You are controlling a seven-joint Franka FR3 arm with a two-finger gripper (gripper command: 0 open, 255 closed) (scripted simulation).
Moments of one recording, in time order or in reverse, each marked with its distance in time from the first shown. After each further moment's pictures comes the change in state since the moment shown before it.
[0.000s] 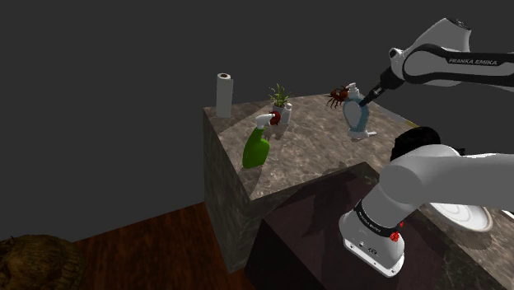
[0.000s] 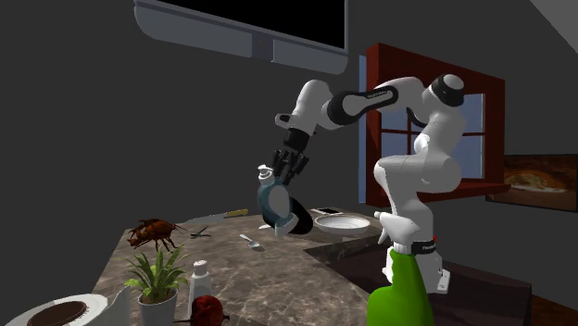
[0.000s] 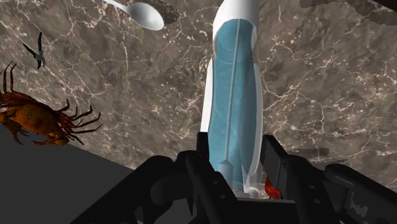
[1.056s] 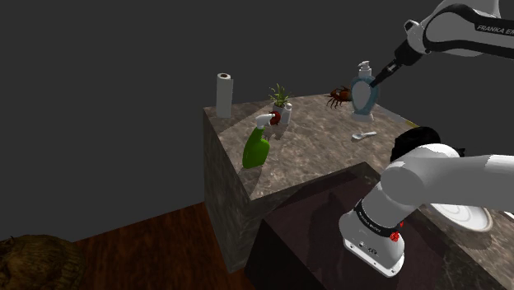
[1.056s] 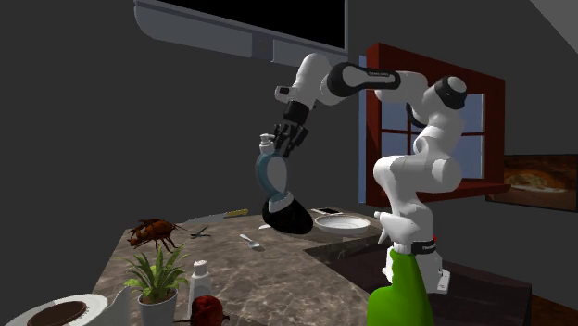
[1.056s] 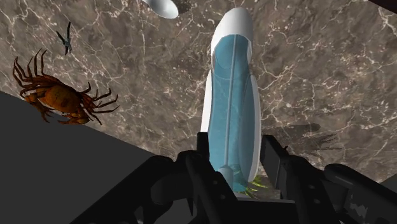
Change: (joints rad) arm 0.038 -0.029 0.090 0.192 0.080 -0.219 0.000
